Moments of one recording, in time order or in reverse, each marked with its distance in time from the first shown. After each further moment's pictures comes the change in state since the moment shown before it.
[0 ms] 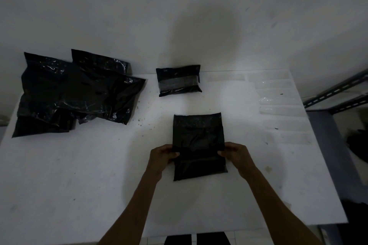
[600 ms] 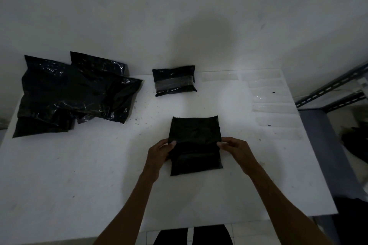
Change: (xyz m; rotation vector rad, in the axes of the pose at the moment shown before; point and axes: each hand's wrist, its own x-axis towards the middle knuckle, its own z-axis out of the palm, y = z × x) left_hand -0.022 0.006 0.007 -0.104 -0.045 0.108; right_hand -0.014 -0.008 -0.023 -0.030 -0.042 -0.147
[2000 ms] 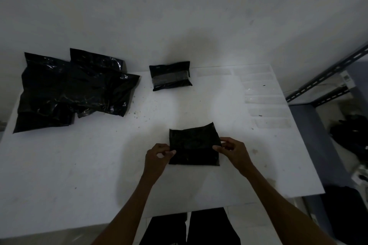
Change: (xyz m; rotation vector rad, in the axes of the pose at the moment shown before) left_hand -0.032 -0.038 -0.018 0.496 0.063 0.438; right_hand -0.047 0.025 0.004 -0.099 0.064 -0.133
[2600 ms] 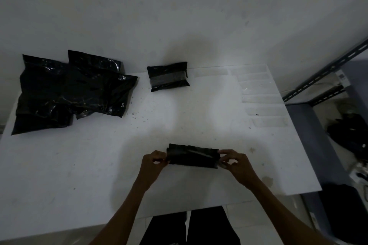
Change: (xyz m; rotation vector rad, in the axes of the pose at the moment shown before) left_hand -0.013 -0.019 -0.016 0.052 -0.154 0.033; right_hand -0.036 0.035 -0.011 -0.192 -0.026 -0.140
